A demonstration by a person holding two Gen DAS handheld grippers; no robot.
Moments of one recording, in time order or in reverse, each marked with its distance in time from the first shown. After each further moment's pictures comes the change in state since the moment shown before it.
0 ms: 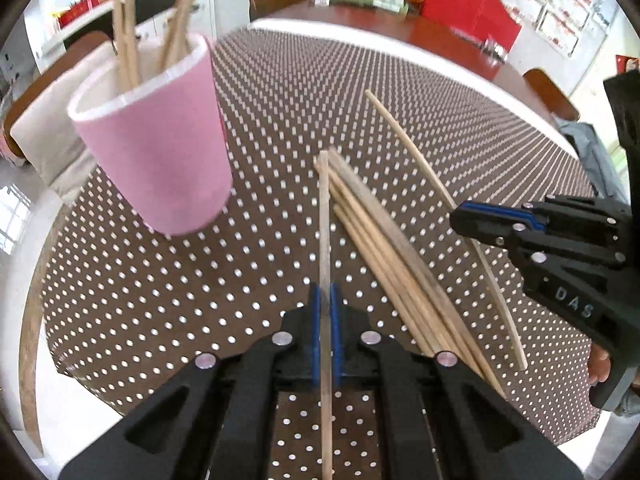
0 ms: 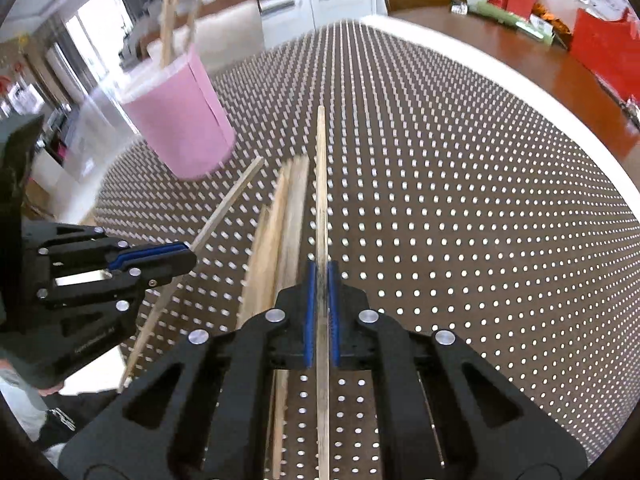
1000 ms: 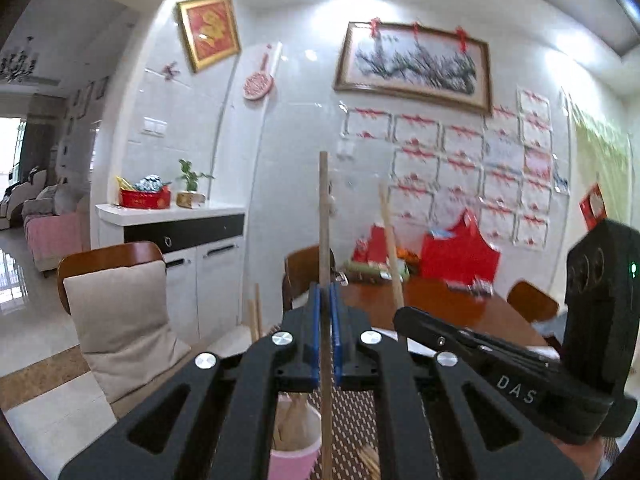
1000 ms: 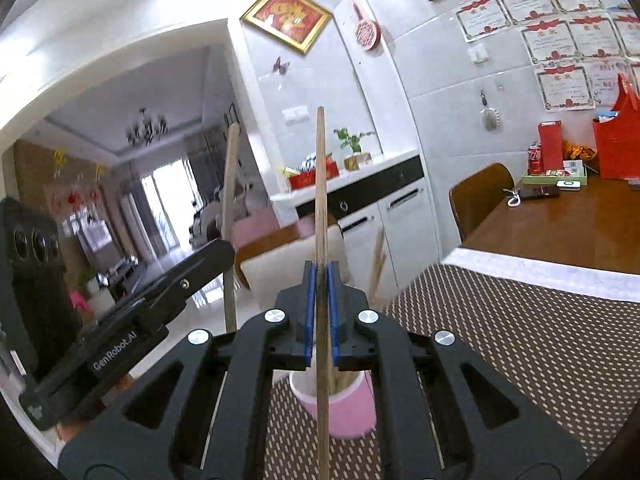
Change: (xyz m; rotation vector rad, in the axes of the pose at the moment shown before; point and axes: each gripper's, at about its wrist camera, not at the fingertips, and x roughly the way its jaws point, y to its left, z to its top) left arm -0.209 0.057 0.045 -0.060 -0.957 0.021; right arm -0.072 0.110 0.101 0.040 -0.749 0.245
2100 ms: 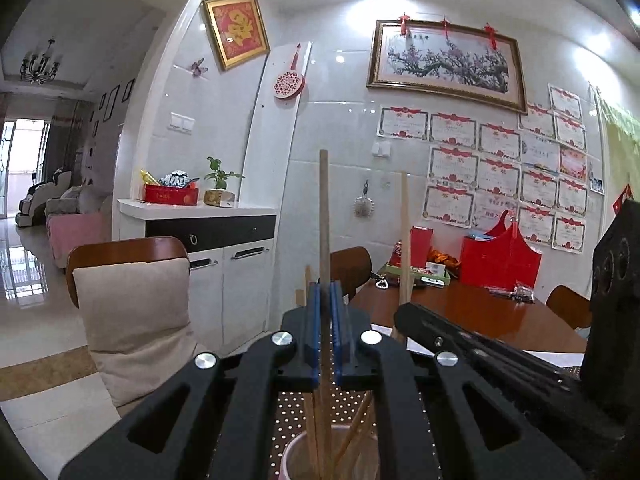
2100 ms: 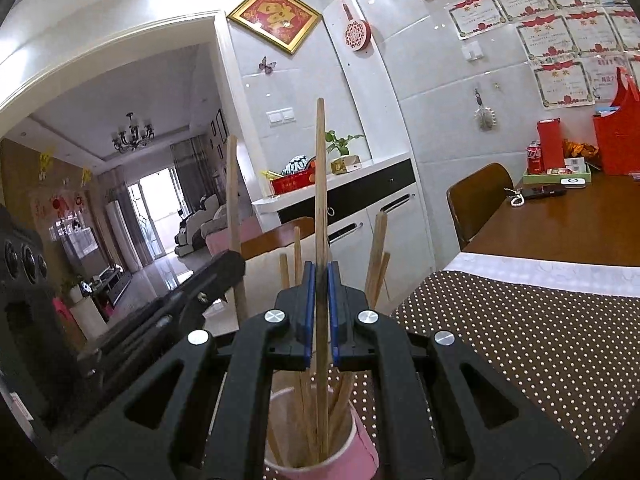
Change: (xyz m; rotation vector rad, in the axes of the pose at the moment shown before) left arm 0.073 0.025 -0.047 0.002 -0.019 0.114; right arm 0.086 -0.019 -0.029 -0.009 -0.026 -0.046
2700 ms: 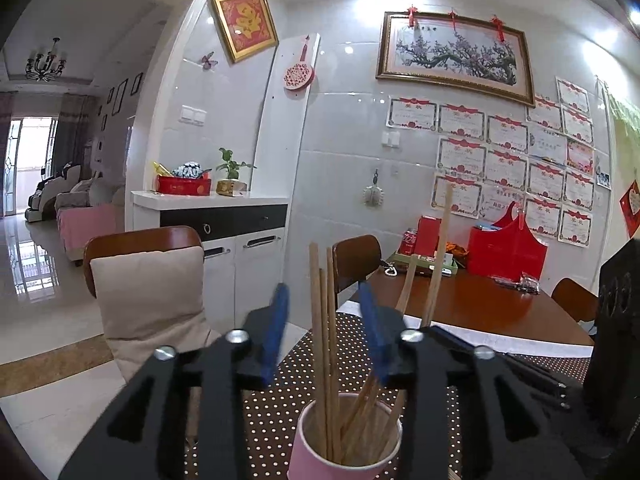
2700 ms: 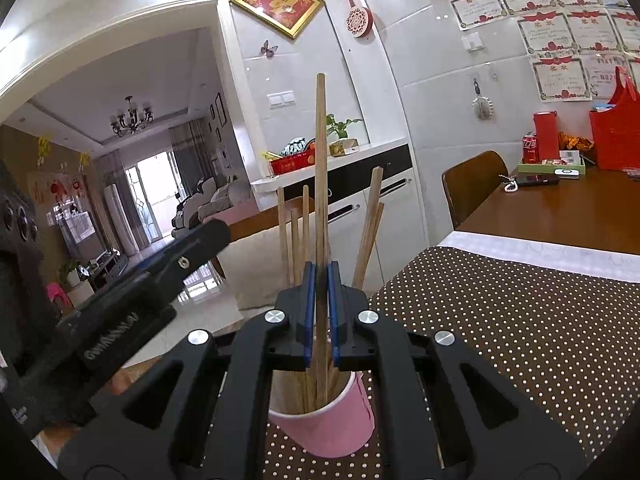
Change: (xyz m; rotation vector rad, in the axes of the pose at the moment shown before) left arm -0.029 0.007 -0.003 -0.001 0.036 0.042; right arm -0.022 0.008 -0.022 -0.021 0.060 -0.014
